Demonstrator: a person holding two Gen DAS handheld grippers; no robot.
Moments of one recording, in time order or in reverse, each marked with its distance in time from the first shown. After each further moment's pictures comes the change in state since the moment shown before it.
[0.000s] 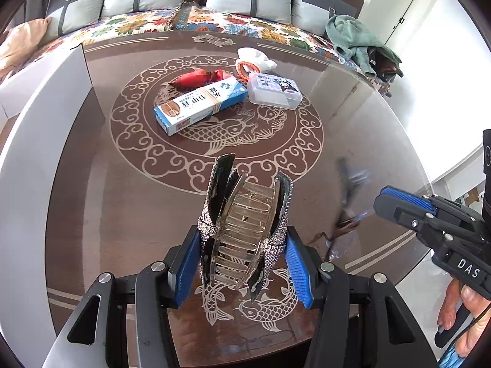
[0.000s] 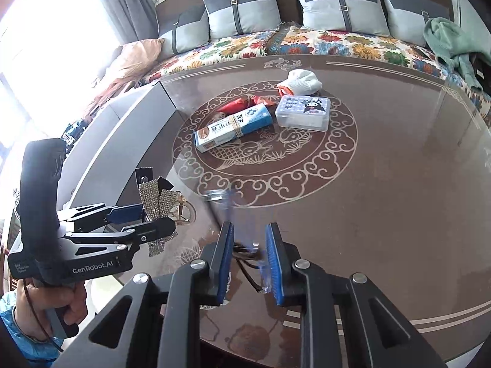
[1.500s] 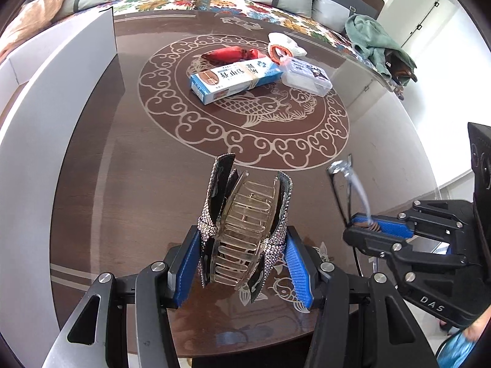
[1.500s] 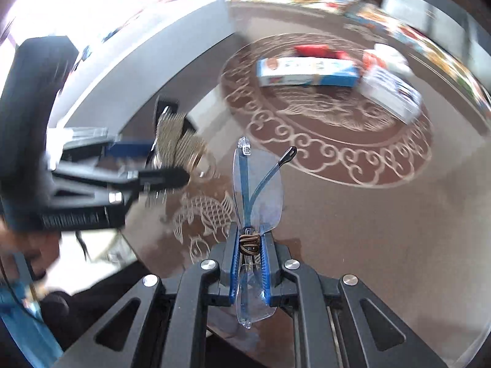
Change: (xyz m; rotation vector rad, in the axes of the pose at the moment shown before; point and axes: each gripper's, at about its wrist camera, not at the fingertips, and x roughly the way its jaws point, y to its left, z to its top) left arm 0.005 0.039 -0.021 -0.074 0.050 0.009; right arm 0.065 0.044 -0.016 -0.293 0.243 0.038
